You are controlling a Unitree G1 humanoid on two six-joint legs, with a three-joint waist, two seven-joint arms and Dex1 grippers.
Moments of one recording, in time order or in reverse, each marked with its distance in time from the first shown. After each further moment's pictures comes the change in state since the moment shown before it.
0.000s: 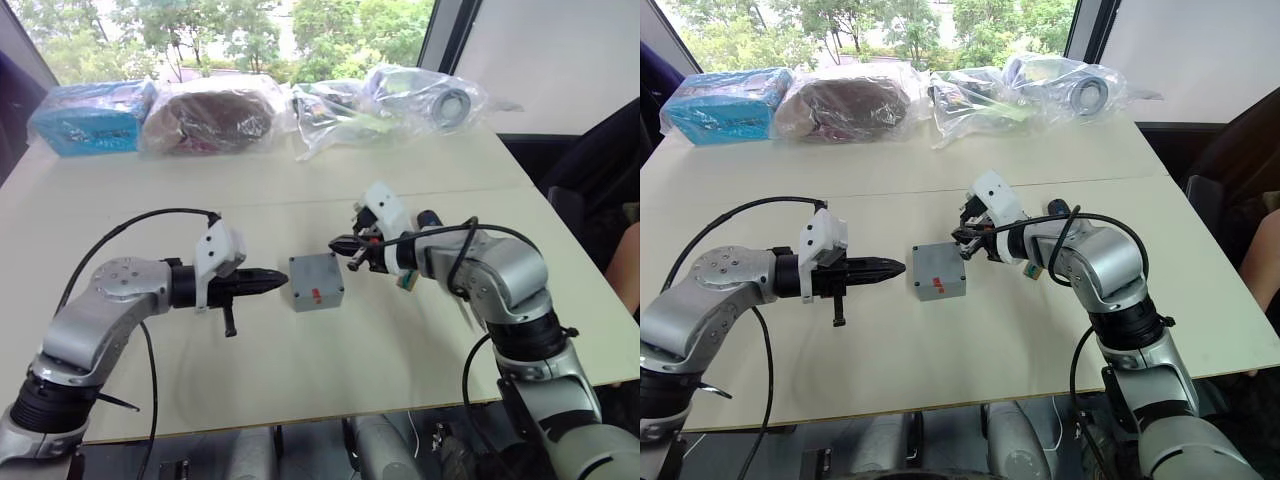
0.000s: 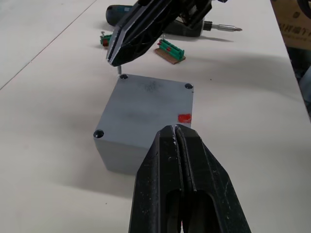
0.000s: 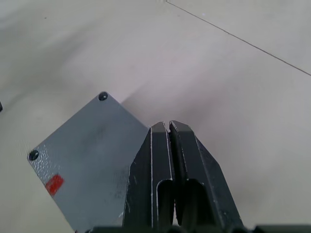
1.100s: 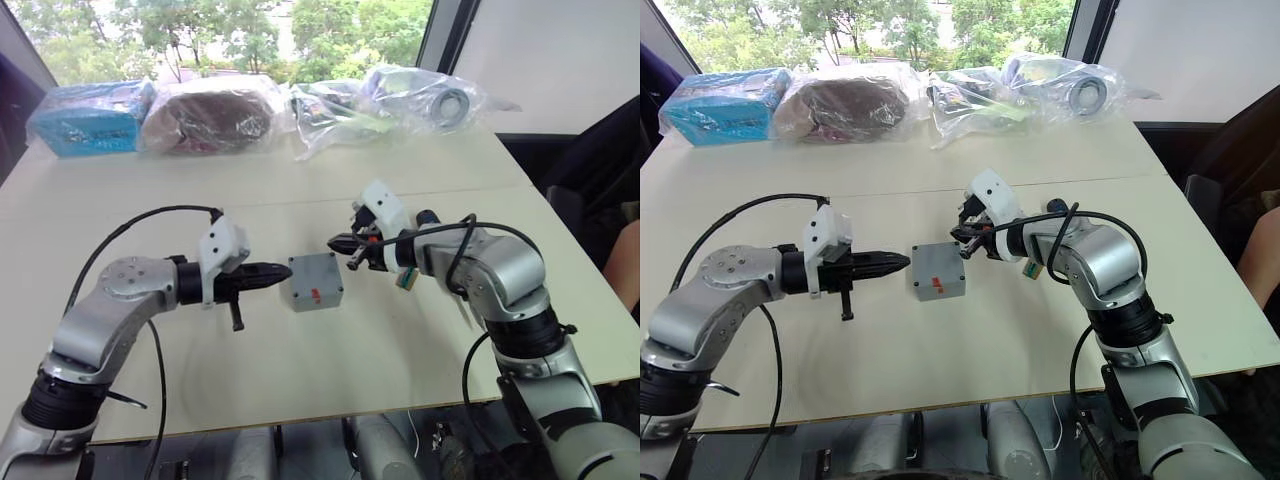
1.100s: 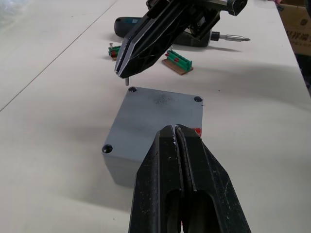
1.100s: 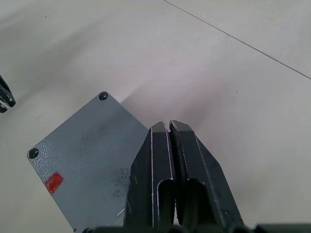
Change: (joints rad) left arm -0.021 -0.038 -0.011 0.006 0.021 -0.020 0.032; right arm 0.007 -0.006 -0.007 -0.026 -0.015 0.016 0.023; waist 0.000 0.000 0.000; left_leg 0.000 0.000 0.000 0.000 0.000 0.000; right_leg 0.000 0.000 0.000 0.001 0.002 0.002
